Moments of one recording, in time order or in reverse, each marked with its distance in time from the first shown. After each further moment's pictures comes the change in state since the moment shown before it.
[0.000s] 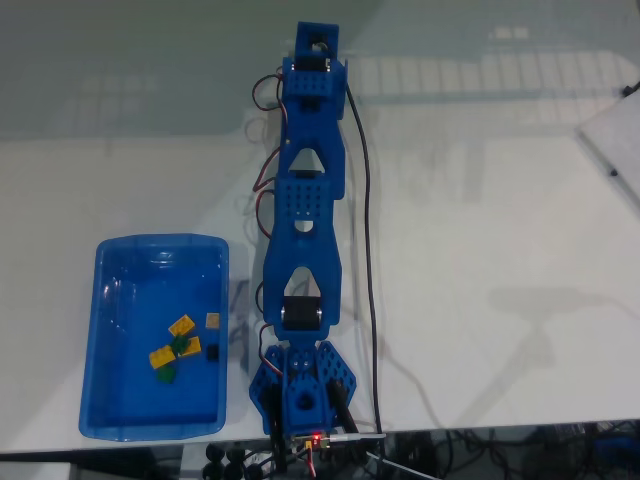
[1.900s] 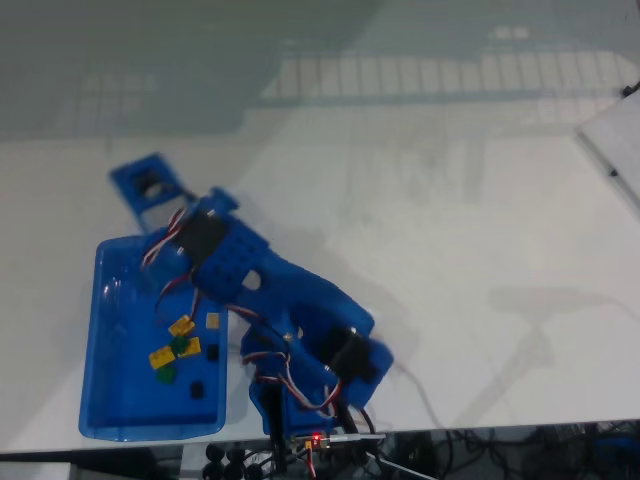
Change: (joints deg) arm -51.6 95.5 67.1 25.4 18.8
